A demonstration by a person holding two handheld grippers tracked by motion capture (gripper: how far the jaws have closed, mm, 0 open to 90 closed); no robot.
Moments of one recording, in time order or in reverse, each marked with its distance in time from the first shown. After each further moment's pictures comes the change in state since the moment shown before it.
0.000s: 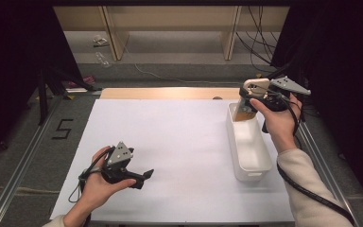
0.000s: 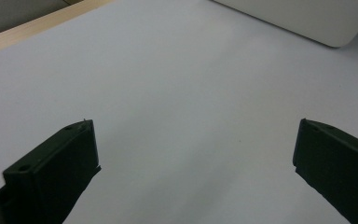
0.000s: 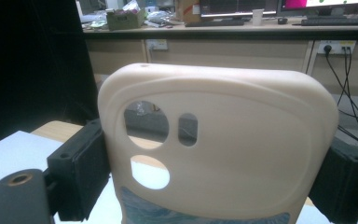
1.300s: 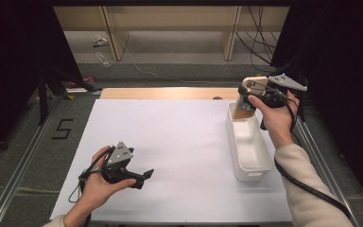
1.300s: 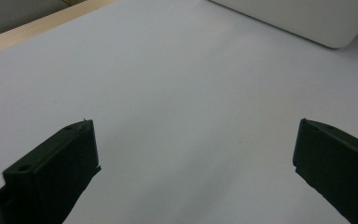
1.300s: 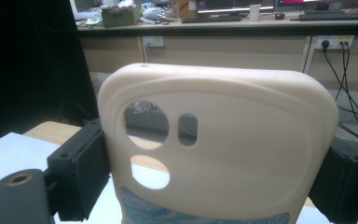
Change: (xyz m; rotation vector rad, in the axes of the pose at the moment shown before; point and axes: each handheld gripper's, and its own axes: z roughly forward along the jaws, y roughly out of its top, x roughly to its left) left arm 0.000 0.000 0.000 -0.005 0.000 -0.001; right arm -0.004 0.000 0.013 0.013 -0.012 0.012
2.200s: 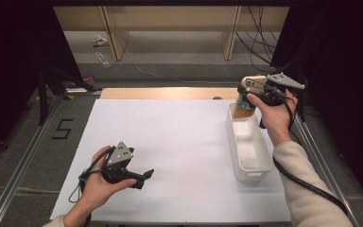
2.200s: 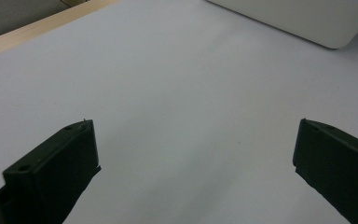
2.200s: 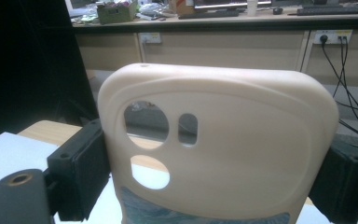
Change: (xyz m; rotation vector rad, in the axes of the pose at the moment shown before) left arm -0.001 0.001 0.000 0.000 -0.001 0.003; right arm -0.003 0.000 0.008 0.016 -0.012 0.008
